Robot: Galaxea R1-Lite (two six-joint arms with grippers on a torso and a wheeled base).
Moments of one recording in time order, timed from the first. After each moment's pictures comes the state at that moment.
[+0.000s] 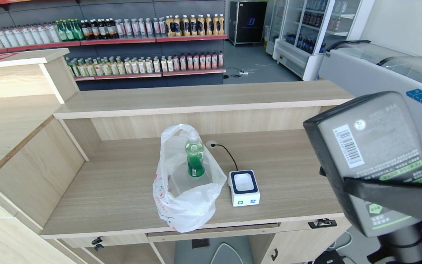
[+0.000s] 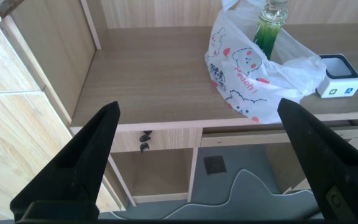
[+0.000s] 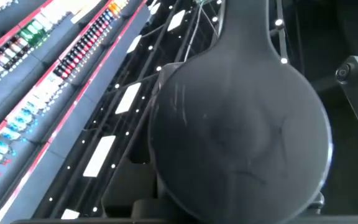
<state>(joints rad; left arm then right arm) 0.00 0.00 0.00 0.00 -0.02 -0.01 0.64 1.17 -0.54 -0.78 0.70 -2.68</state>
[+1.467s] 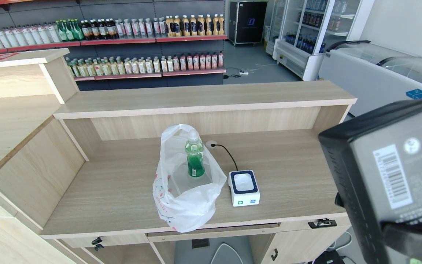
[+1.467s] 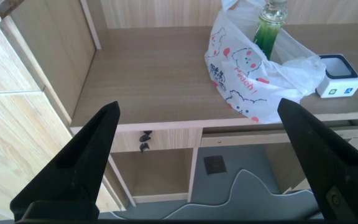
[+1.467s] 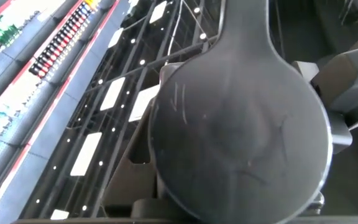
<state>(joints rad) 0.00 0.00 0.00 0.00 -0.02 -0.01 0.87 1.11 -0.50 -0.83 0.53 -2.67</state>
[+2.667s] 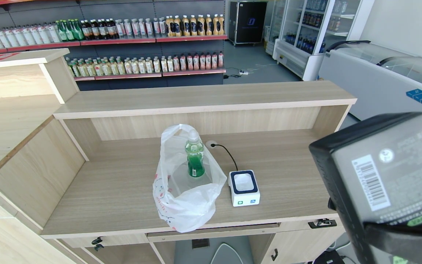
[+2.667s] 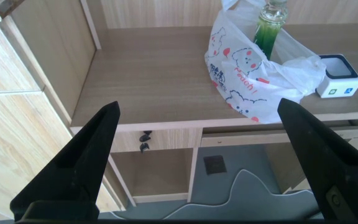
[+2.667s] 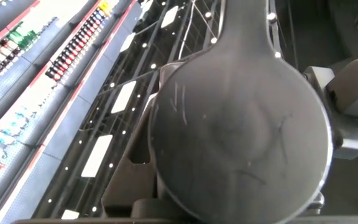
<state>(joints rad) 0.00 0.00 0.00 0.00 -0.02 -0.01 0.85 1.11 -0.49 -0.78 0.53 -2.66</state>
